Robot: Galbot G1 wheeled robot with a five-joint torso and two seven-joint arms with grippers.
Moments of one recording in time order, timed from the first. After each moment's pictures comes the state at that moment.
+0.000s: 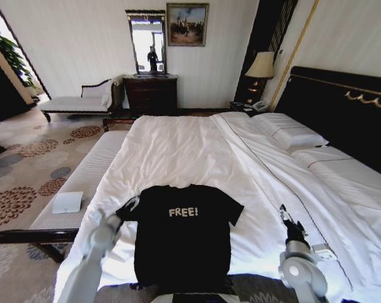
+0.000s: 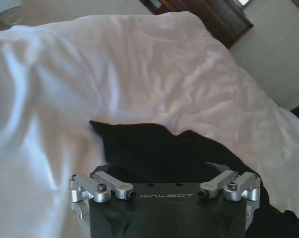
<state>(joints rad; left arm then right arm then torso) 1.44 -1.29 -0.67 -1.91 -1.14 0.41 -0.34 -1.60 1.37 0.85 2.02 0.93 0.04 0.39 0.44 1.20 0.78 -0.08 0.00</state>
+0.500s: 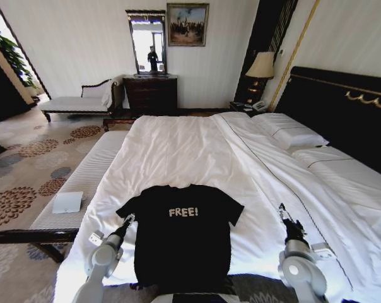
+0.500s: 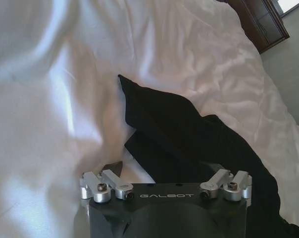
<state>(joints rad) 1.42 -1.38 -0.66 -1.83 -1.25 0.36 -0.39 -1.61 1.36 0.85 2.03 0.94 0.04 0.39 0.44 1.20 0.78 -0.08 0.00</state>
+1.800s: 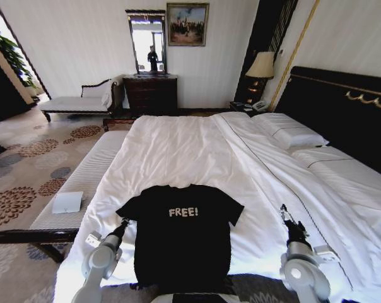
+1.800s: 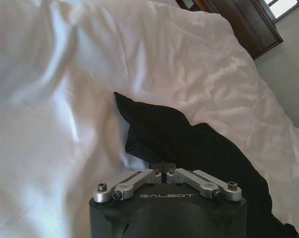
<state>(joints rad) 1.49 -1.37 -0.68 -1.94 -1.22 0.36 -0.43 -1.63 1.37 0.86 2.06 0.94 0.05 0.39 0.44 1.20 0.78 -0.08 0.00</state>
